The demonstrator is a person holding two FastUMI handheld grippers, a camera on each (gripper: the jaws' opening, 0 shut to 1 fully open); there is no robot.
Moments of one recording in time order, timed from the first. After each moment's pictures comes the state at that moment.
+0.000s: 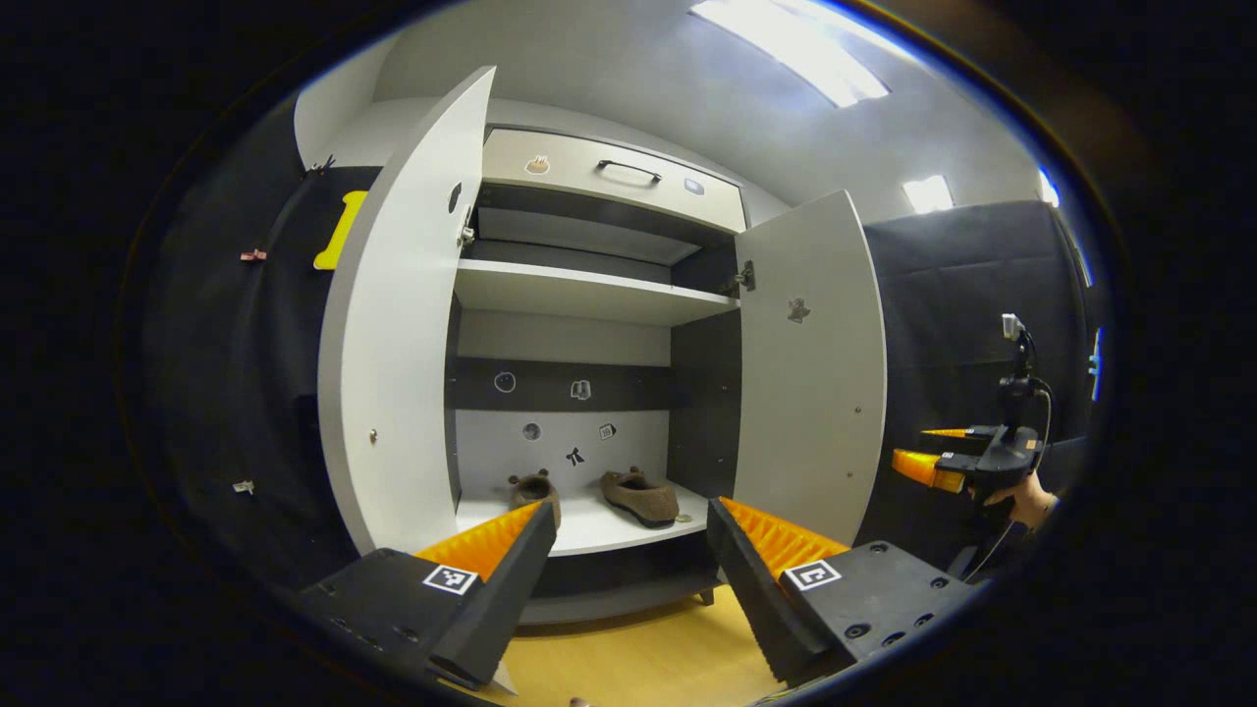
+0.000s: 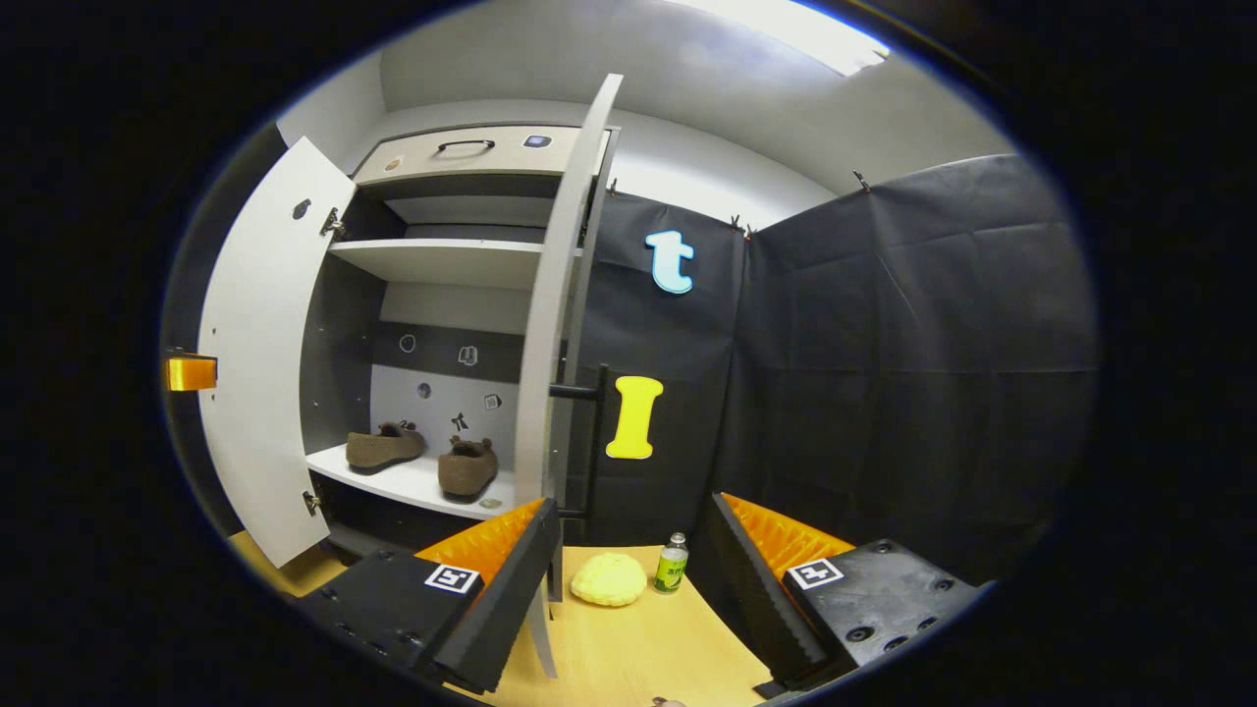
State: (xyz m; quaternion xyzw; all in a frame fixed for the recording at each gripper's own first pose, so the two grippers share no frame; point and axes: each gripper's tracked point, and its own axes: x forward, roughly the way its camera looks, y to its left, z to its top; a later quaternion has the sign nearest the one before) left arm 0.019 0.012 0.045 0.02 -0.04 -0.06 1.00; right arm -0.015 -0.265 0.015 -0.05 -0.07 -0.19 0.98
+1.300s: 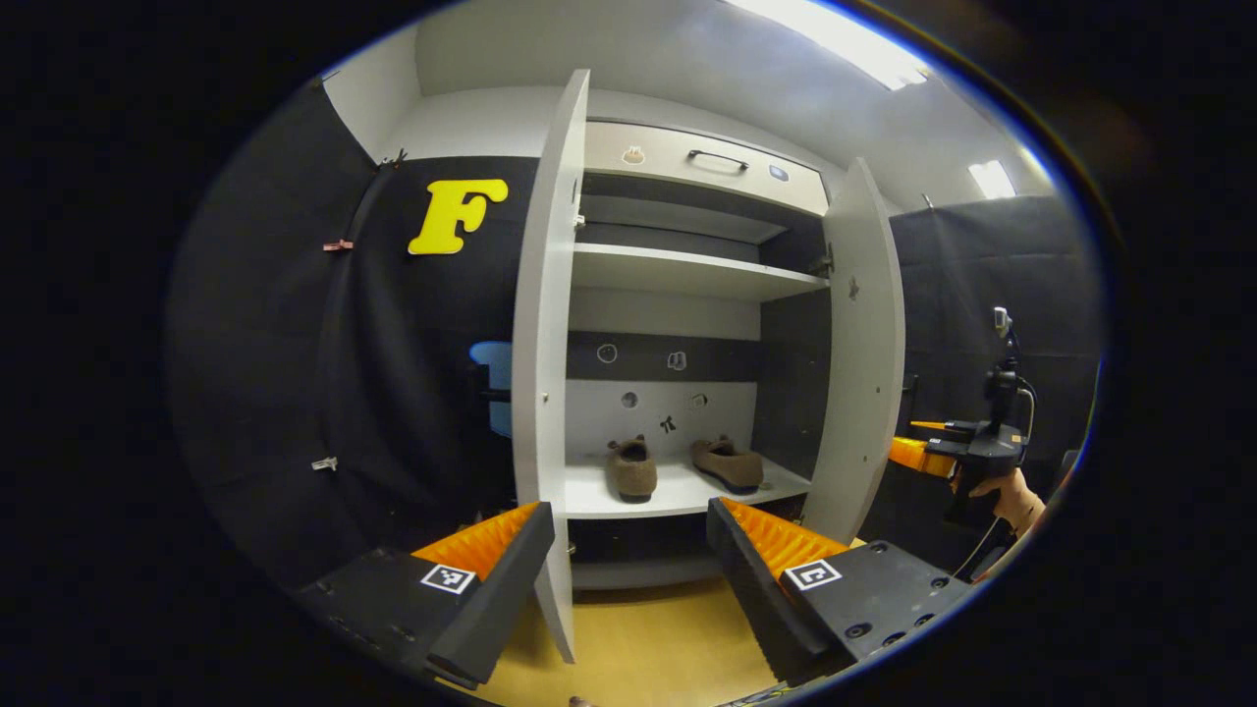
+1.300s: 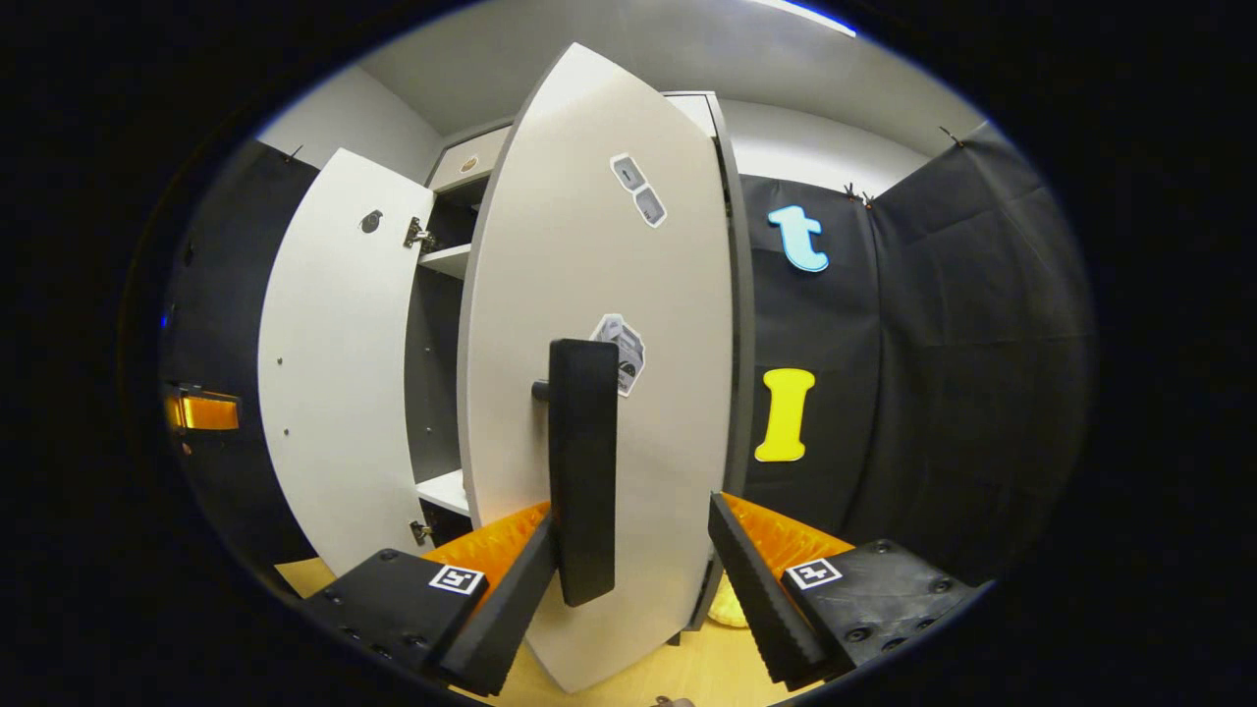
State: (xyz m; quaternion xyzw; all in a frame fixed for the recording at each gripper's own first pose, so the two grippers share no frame) left arm -0.032 0.090 0.019 -0.01 0.00 0.07 1.00; right arm 0.108 -0.128 0.004 0.01 -0.06 0.03 1.00
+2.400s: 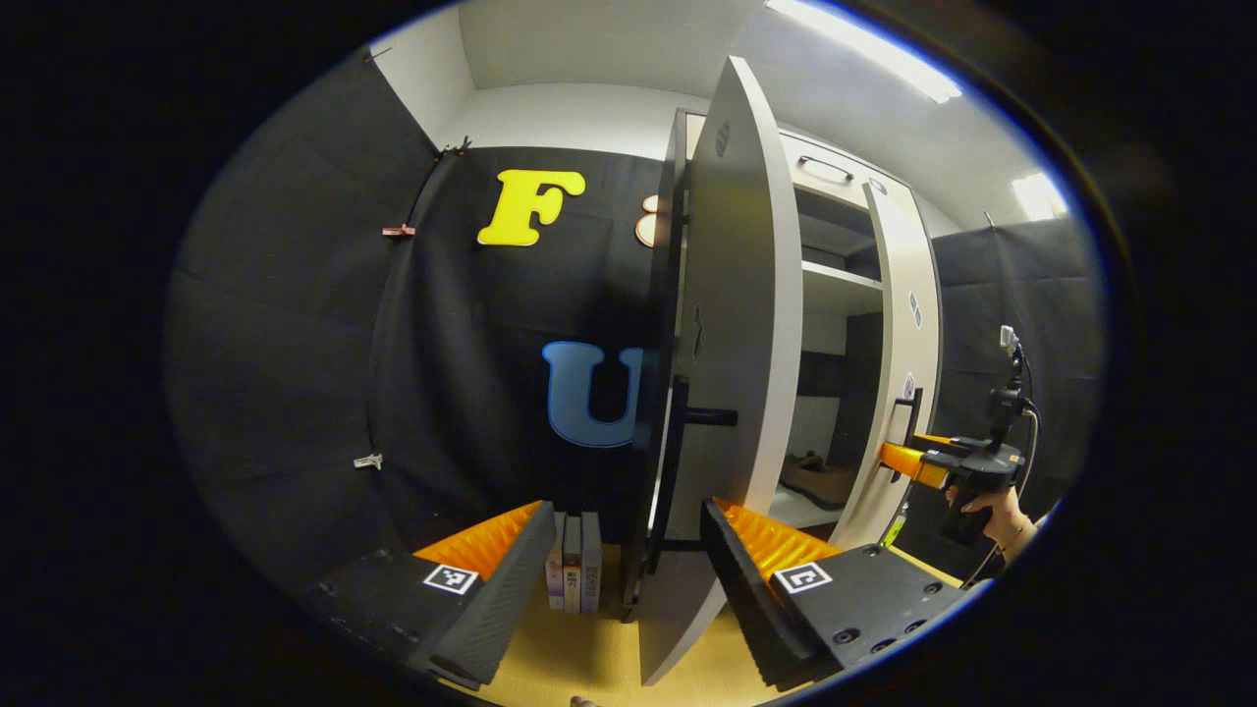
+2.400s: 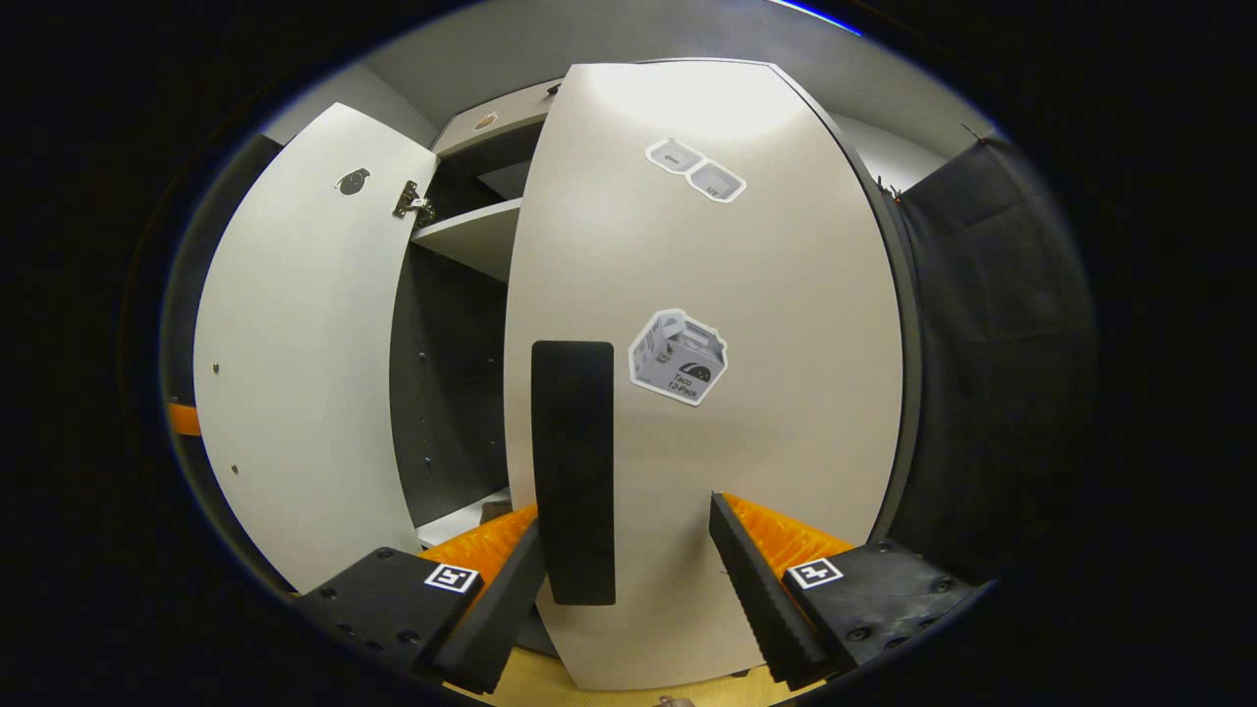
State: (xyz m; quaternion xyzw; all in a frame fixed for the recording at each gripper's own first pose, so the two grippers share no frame) left arm -0.045 0.179 0.017 -0.04 -0.01 0.13 0.99; right arm 0.218 -0.051 0.006 0.01 -0.07 0.02 1.00
